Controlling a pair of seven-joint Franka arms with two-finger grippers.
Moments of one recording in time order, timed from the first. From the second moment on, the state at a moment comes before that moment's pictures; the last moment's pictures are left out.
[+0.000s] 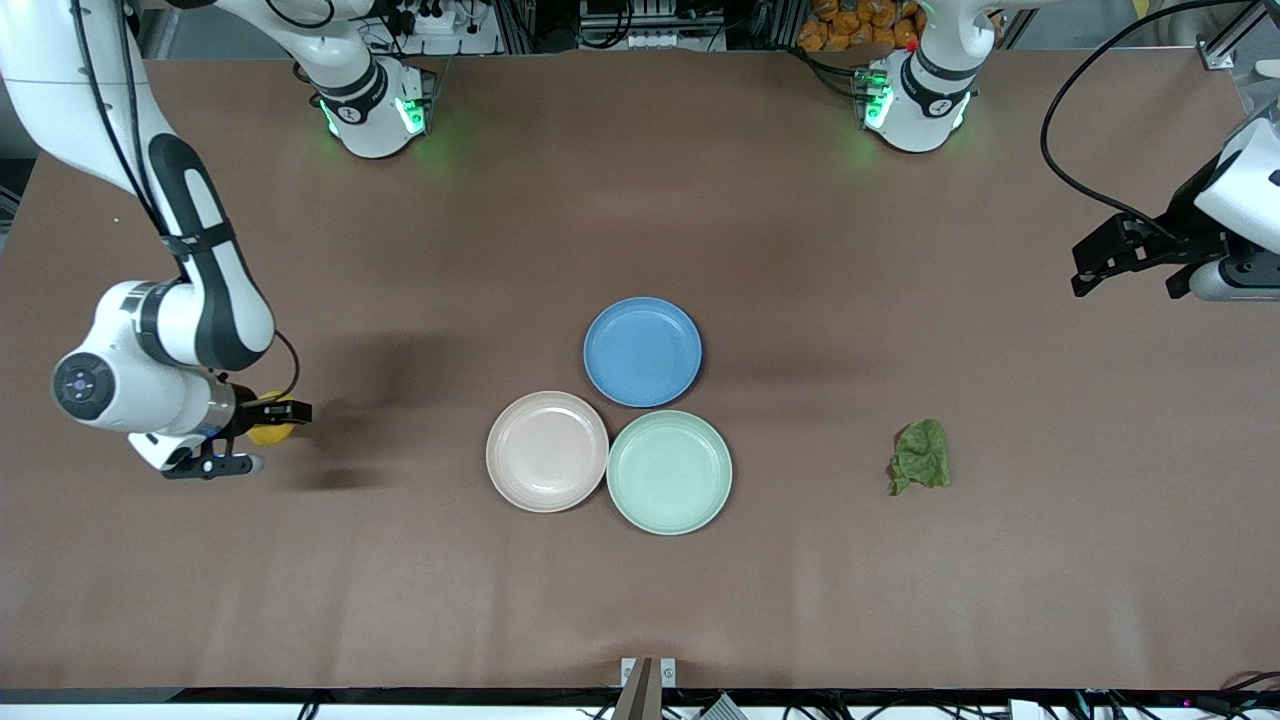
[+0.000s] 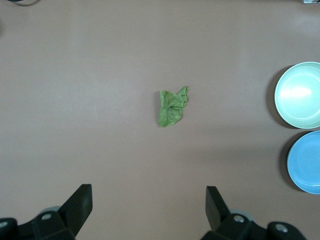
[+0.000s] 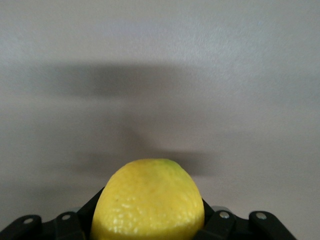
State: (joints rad) left arm -0.02 0.02 -0.09 -1.56 0.01 1.67 -0.07; right arm -0.07 0.54 -0.01 -1.82 0.02 2.22 -0.15
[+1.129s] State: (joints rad) left arm -0.01 0.00 -0.10 -1.54 0.01 1.64 -0.07; right arm -0.08 0.54 -0.01 -1.99 0.02 2.49 -0.16
